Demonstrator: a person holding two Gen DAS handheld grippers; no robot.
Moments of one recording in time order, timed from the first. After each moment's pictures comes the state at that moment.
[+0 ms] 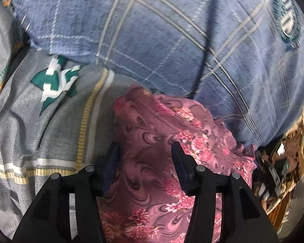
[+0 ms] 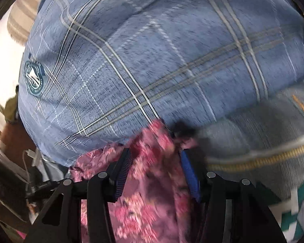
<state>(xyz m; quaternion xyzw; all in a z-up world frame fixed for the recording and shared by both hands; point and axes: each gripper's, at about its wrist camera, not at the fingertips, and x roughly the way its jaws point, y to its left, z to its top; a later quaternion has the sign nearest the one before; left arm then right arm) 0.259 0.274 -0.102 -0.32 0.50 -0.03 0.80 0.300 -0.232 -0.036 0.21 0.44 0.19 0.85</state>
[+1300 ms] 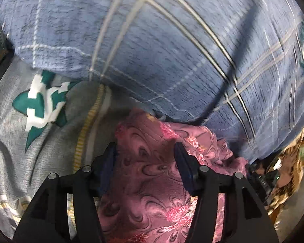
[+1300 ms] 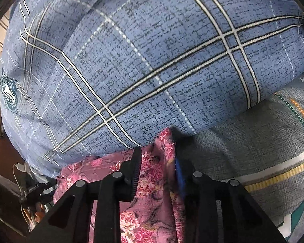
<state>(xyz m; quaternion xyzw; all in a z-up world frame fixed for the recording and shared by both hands) 0.305 0.283 -0.114 -0.34 0.50 -0.02 0.79 0.322 -0.264 -0.061 0.24 0.46 0.15 0.84</state>
